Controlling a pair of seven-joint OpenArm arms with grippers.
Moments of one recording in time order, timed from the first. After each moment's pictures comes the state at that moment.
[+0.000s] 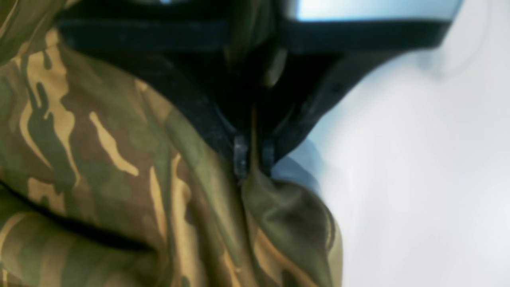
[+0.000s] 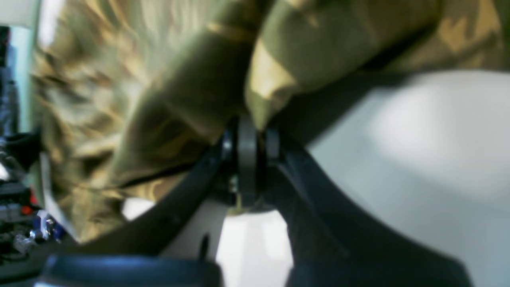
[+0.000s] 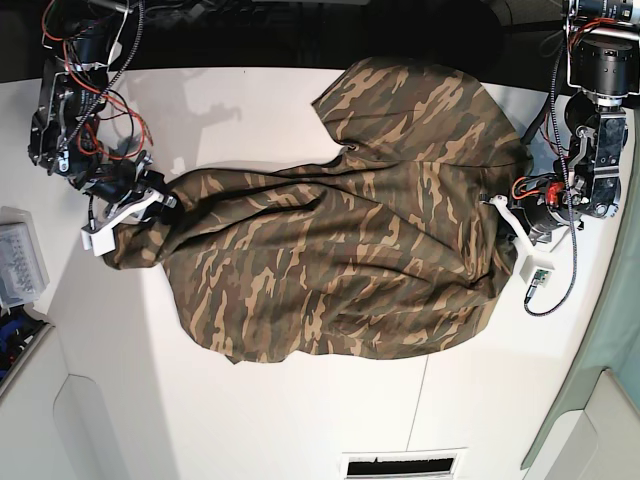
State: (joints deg) left arm -4.1 -23.7 -2.0 66.7 -17.6 -22.0 39.8; right arm 3.4 7.7 22.4 68.1 39.2 32.4 -53.9
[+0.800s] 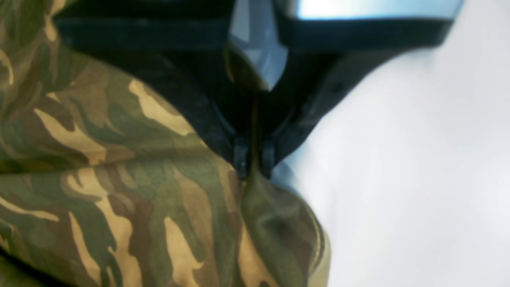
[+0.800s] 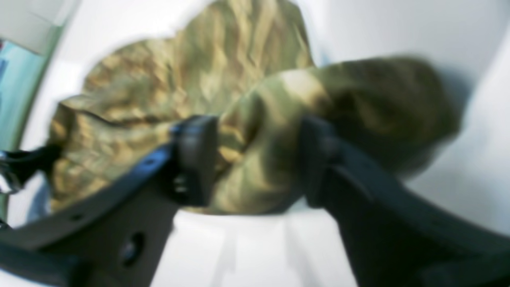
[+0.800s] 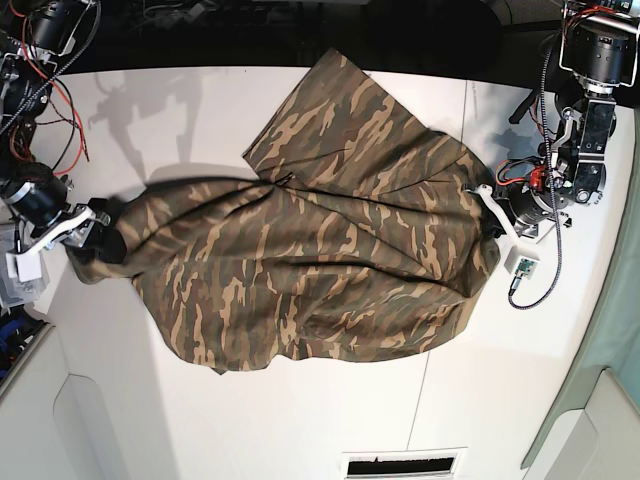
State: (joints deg) left arm -0.9 -24.2 5.3 67.7 -16.3 -22.0 34.7; right arm -1.0 12.1 28.3 84.4 40.3 33.3 -56.0
